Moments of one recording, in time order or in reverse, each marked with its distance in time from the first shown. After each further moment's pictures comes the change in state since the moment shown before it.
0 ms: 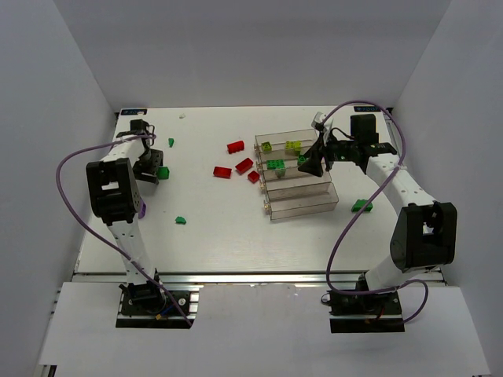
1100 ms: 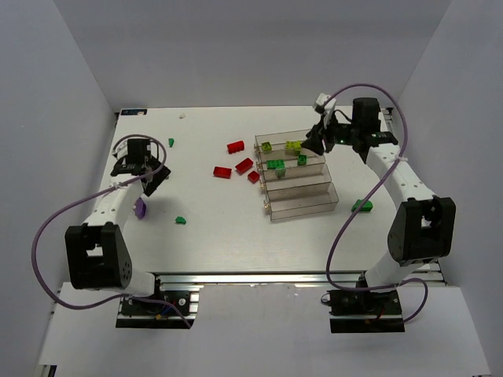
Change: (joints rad) left arm -0.135 -0.712 -0.574 0.273 0.003 0.510; right arm 0.005 0.057 0.169 0.098 0.159 0.061
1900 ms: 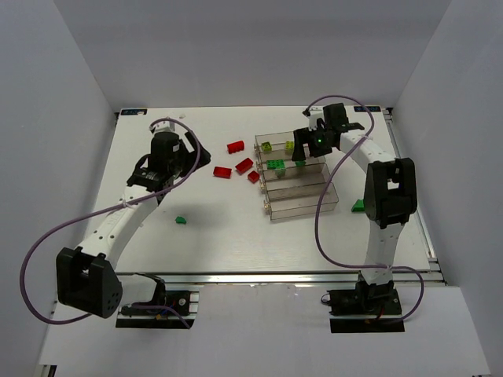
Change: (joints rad) left arm -0.288 -0.123 0.014 0.196 0.095 0.125; right arm 0.056 0.406 0.209 -0.196 0.380 0.405
